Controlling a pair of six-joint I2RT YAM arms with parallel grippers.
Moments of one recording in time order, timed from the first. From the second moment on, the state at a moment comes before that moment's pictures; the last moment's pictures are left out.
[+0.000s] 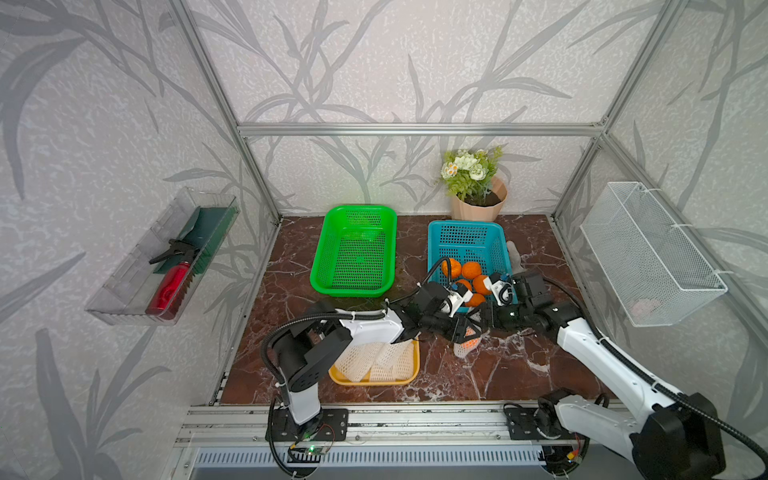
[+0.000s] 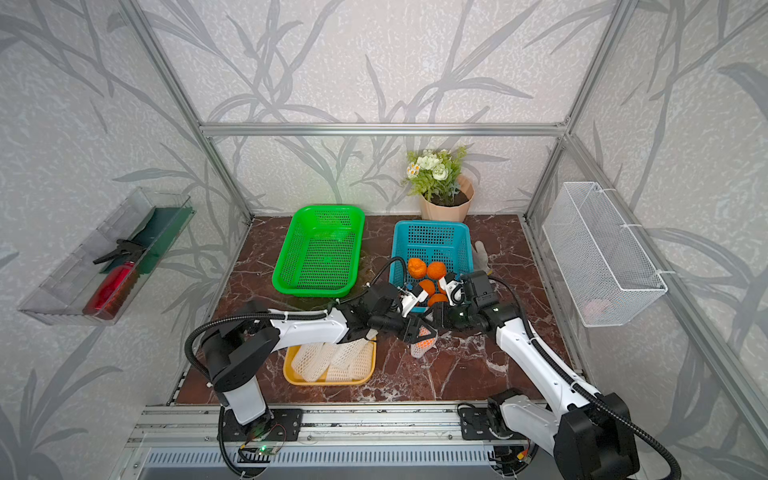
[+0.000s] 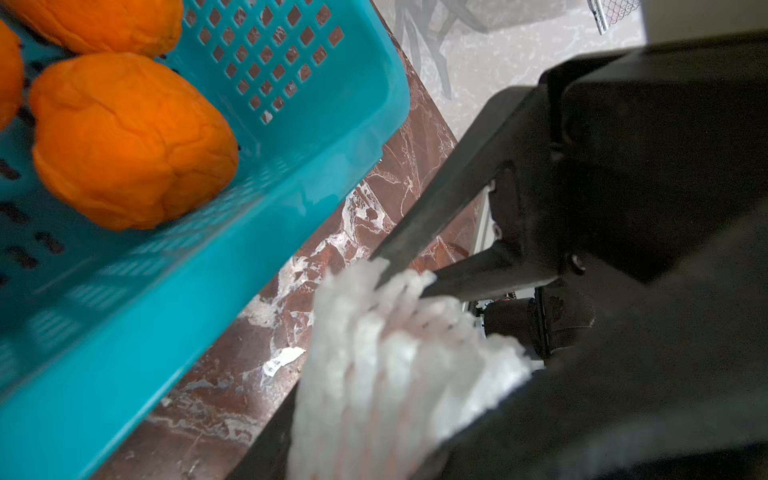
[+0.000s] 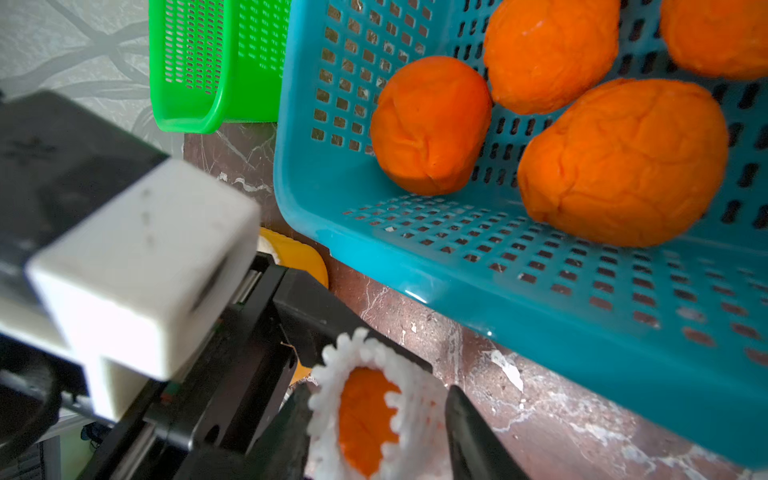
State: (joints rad) left arm -0.92 1.79 0.98 0.24 0.53 -0.56; right arm 0.32 1.10 0.72 -0.59 -0.57 0.45
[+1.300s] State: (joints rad) left arm -0.90 1.74 0.97 0.23 0.54 -0.54; right arm 0.33 1.11 0.73 -0.56 -0.63 0.44
